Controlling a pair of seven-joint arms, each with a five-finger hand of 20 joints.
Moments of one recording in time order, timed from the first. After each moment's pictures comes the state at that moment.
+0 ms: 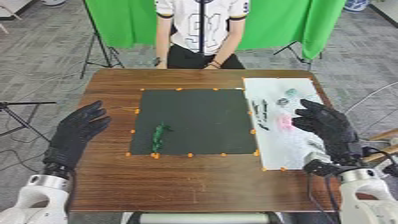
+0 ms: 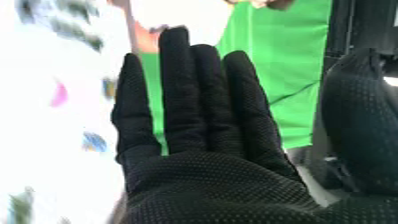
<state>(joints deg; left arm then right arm) 127.3 -54.8 -100.5 -120.5 43.9 7.0 11.0 -122.4 -59.7 100.3 -118.3 -60.7 7.5 -7.5</state>
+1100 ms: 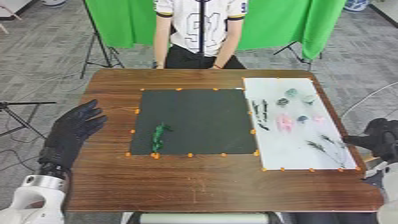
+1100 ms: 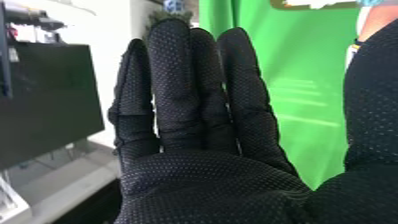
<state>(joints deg) 128.1 -53.8 -101.2 -121.0 43.5 8.1 11.6 -132.8 -41.7 107.9 -124.0 -132.8 2.2 39.9</state>
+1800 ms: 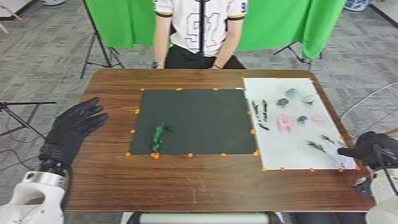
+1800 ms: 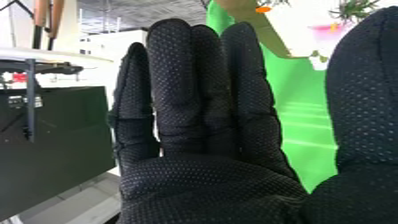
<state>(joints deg) 126.9 -52.9 -101.2 -120.7 43.5 7.4 10.9 -128.7 -41.1 101.1 -116.6 -130.5 4.4 40.2</state>
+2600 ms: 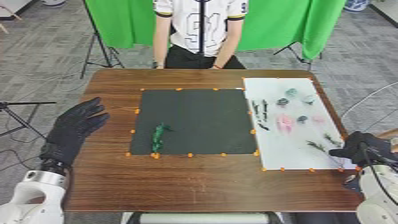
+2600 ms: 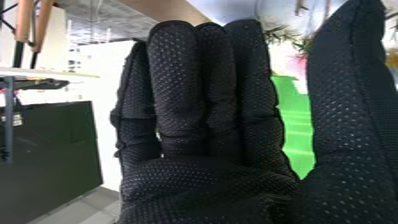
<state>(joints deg) 126.7 -52.9 -101.0 -120.5 43.5 6.9 10.7 -122.8 -39.6 95.0 -111.9 -128.8 4.5 38.3</state>
